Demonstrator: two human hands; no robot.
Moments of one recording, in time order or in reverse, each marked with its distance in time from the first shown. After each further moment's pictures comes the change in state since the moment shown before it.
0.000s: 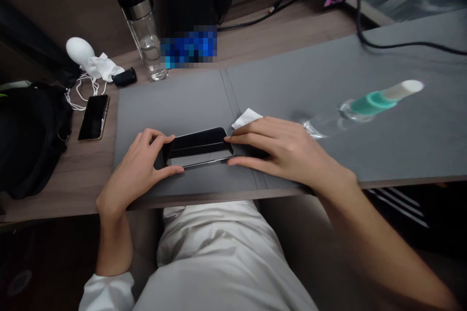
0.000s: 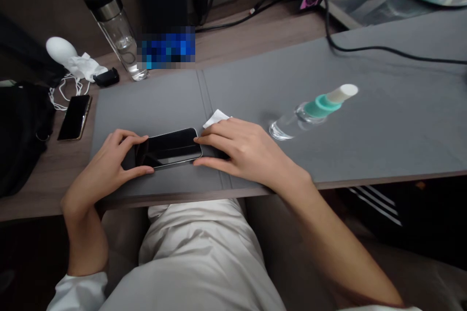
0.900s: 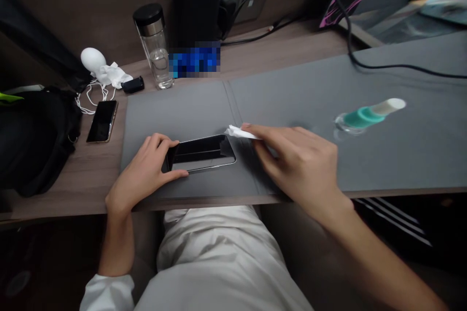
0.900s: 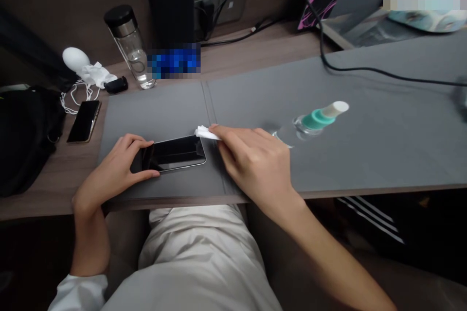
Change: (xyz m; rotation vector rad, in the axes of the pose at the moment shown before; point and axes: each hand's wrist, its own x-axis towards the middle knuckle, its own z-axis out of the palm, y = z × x) left_hand -0.001 -0.003 0.002 -0.002 0.003 0.015; right_hand -0.002 -0.030 0.010 -0.352 0.255 0.272
